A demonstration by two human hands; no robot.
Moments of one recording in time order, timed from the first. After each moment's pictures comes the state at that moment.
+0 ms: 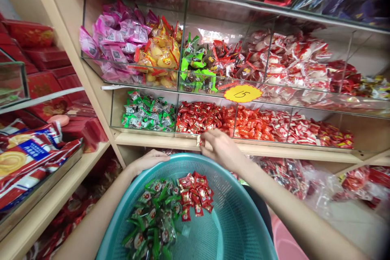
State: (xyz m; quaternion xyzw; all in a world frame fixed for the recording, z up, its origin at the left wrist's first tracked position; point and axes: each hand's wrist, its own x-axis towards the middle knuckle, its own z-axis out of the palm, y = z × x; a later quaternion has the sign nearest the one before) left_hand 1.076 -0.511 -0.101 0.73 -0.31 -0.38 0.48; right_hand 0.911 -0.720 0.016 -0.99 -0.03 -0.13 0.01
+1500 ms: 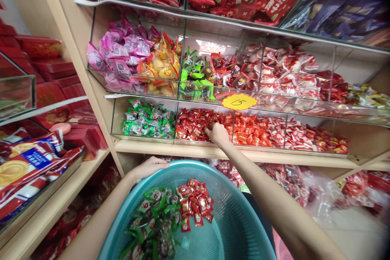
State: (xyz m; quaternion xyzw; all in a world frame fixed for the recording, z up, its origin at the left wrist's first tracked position) left_hand 1.081 -0.510 -0.105 0.73 -0.34 -0.37 0.47; right_hand 0.994 -0.772 -0.004 -0.93 0.33 -0.14 0.08
